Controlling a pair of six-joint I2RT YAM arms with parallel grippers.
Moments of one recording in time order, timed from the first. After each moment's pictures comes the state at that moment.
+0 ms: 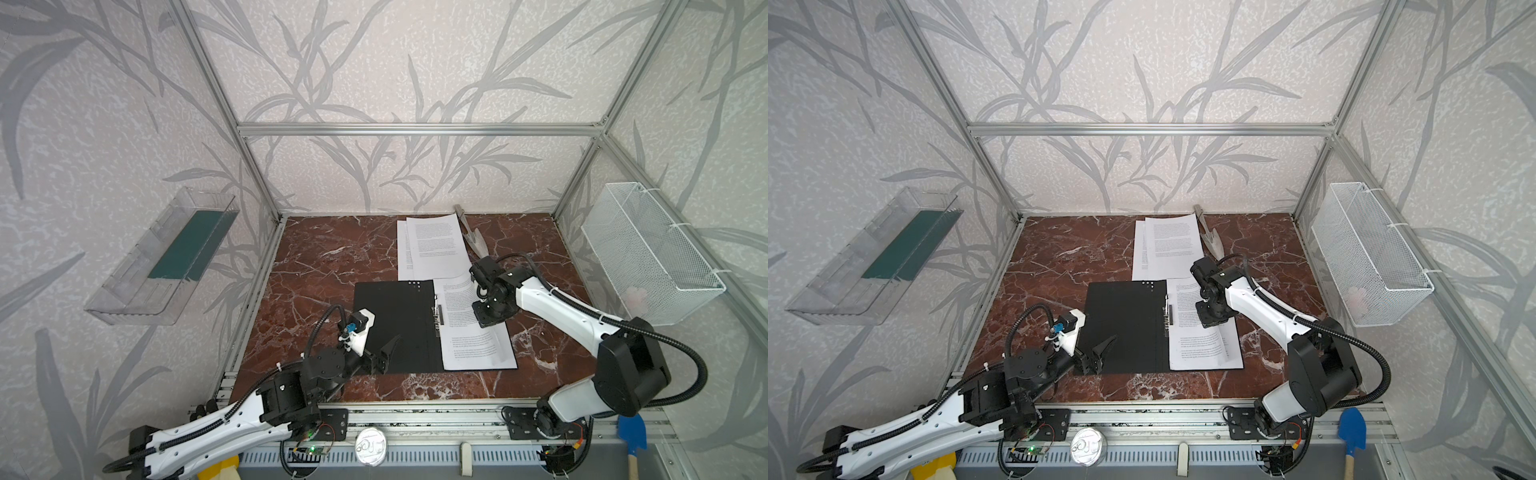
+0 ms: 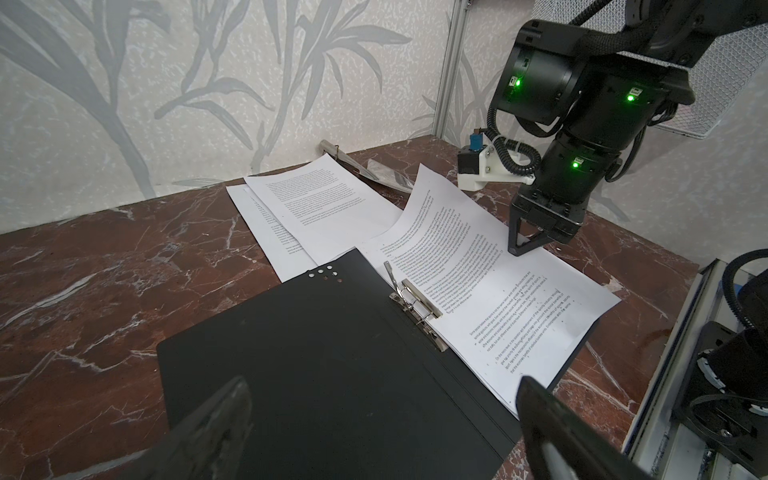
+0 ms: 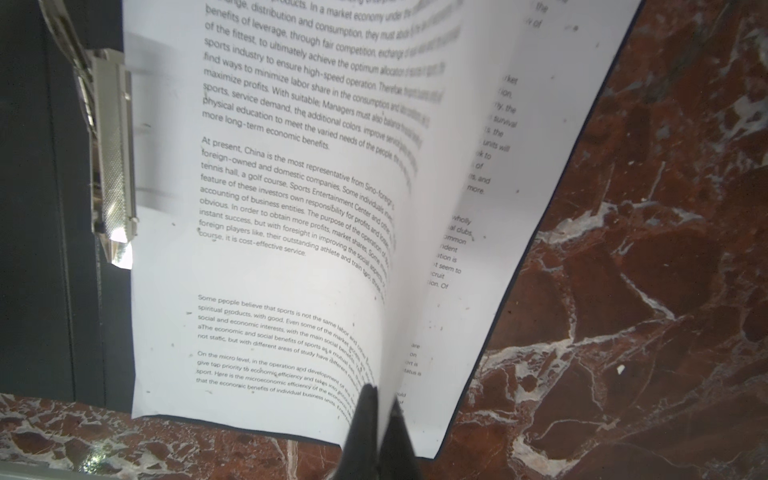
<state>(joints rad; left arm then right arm) -1.13 0.41 0.36 -0.19 -0.46 -0.20 0.51 1.50 1.08 -1.00 0.07 0.22</state>
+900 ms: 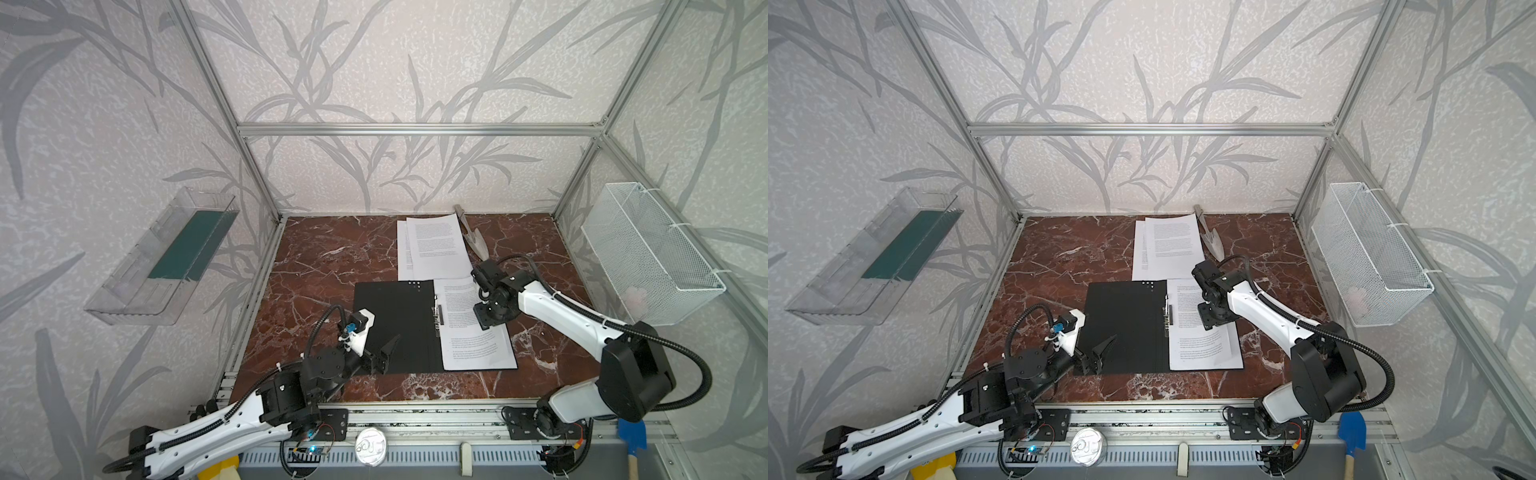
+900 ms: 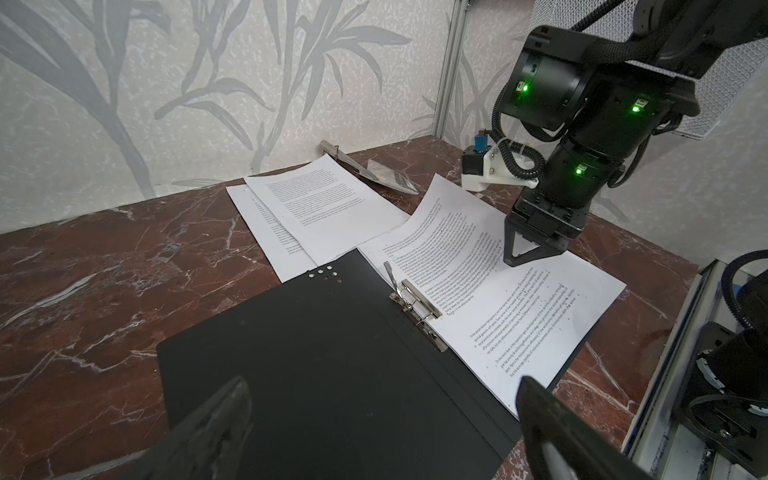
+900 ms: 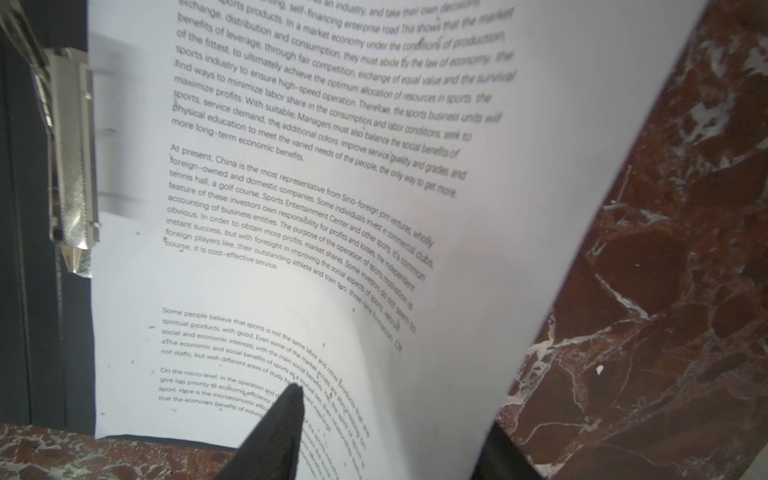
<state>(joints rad) -1.13 0.40 0.36 -0.19 -0.46 -0.20 0.51 1.46 1.03 -0.96 0.13 0.22</state>
